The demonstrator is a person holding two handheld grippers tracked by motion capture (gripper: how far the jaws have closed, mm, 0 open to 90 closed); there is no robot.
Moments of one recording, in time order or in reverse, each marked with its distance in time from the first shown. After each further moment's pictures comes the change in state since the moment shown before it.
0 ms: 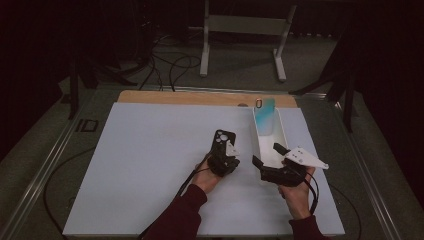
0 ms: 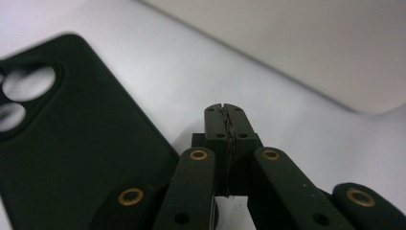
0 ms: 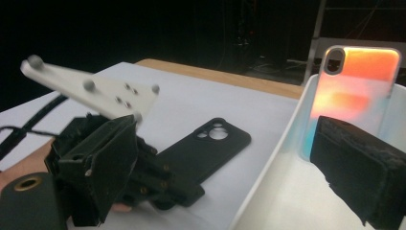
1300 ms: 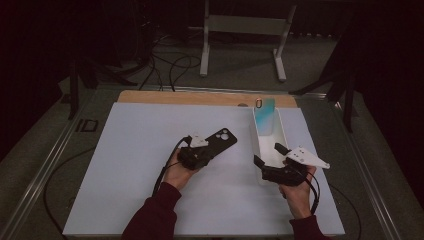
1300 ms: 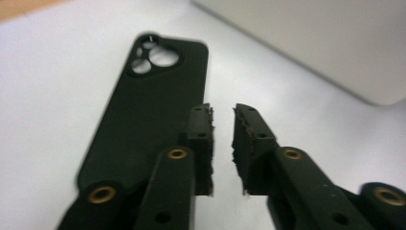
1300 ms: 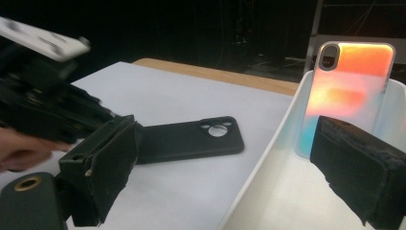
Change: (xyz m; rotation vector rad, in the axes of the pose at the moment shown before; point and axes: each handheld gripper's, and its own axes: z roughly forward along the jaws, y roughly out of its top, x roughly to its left) left arm 0.052 -0.027 -0.089 -0.142 0.044 -0.091; right arm -0.004 -0.001 0.000 0.005 -0.003 0.008
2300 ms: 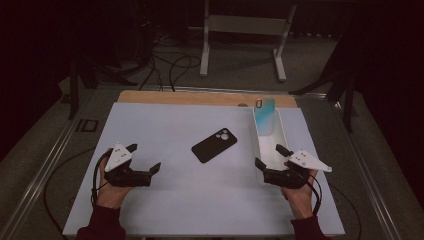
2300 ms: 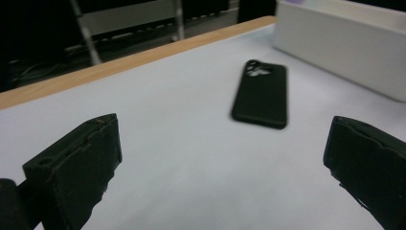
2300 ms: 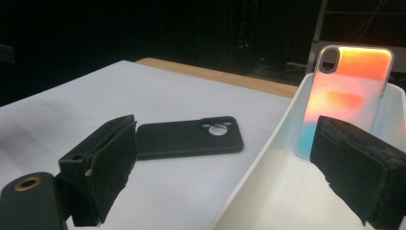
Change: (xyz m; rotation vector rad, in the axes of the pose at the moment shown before) left arm 0.047 -0.077 -0.155 -0.215 0.241 -0.037; right arm -0.001 -0.004 -0.007 -0.018 0.012 -0.030
